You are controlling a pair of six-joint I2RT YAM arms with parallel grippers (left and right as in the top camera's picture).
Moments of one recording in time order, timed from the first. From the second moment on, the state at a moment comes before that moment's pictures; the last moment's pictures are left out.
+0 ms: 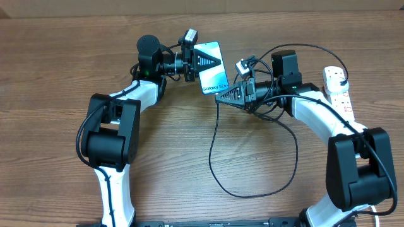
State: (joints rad) left arm -0.21 2.20 1.33 0.92 1.36 -1.64; right arm 0.20 1.80 1.10 -0.15 -1.37 0.54
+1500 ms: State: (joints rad) left arm -0.22 2.20 1.33 0.92 1.35 -1.64; right arm 0.20 1.80 1.10 -0.15 -1.37 0.54
